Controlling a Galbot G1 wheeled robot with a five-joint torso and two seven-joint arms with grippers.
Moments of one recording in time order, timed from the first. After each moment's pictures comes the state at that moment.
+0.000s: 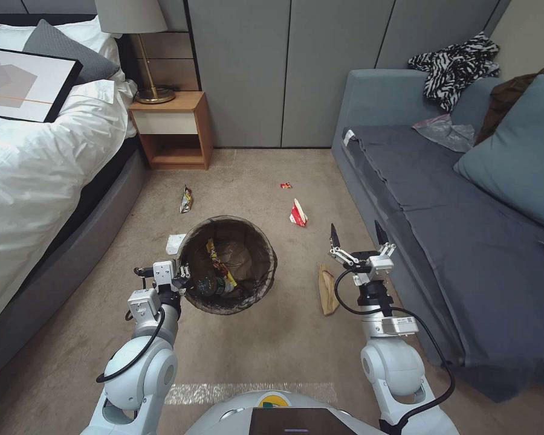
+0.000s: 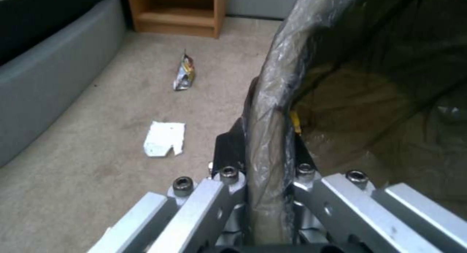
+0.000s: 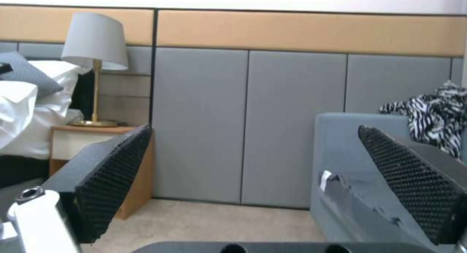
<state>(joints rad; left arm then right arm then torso) 1.58 -1.42 -0.50 -2.33 -0.29 0.50 -0.29 -1.52 1.46 0.51 2.08 0.05 0.40 -0.01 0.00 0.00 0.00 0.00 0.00</state>
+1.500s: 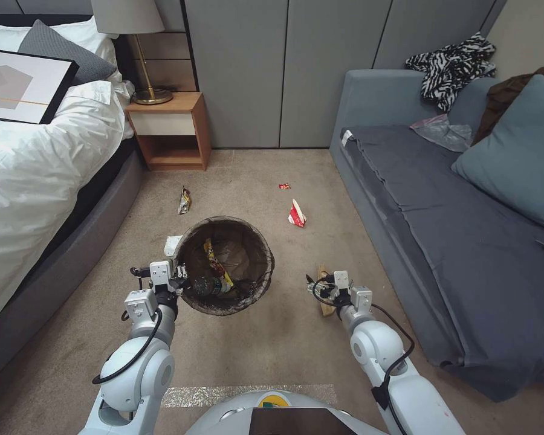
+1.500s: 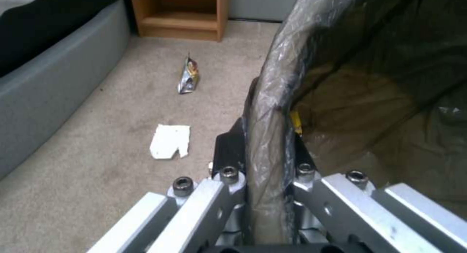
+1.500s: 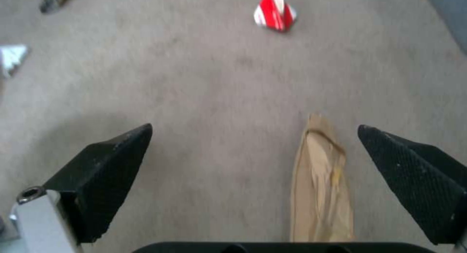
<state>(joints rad) 1.59 -1.42 -0.52 -2.33 -0.28 0.49 -0.28 -1.37 1.28 0.37 1.88 0.36 -0.42 0.11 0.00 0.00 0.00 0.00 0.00</state>
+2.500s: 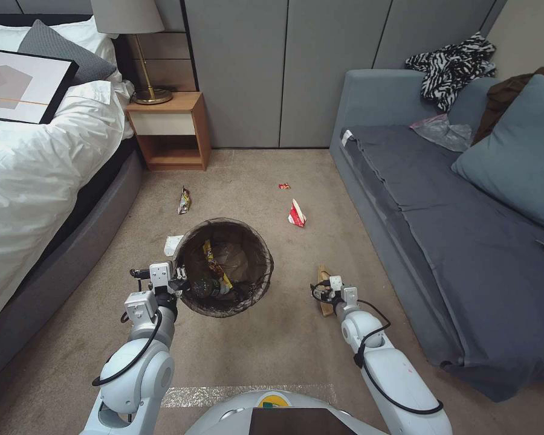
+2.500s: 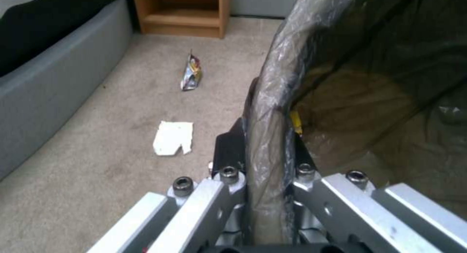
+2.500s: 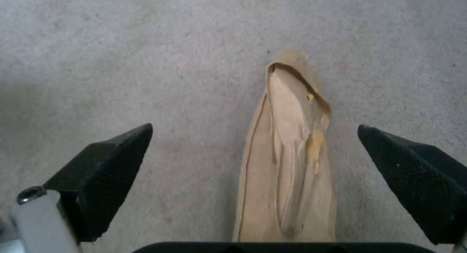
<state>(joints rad) 1.60 -1.42 -0.52 -2.33 -0.28 0.49 -0.28 -1.14 1.31 0.33 1.39 0.27 -0.33 0.05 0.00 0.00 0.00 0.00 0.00</state>
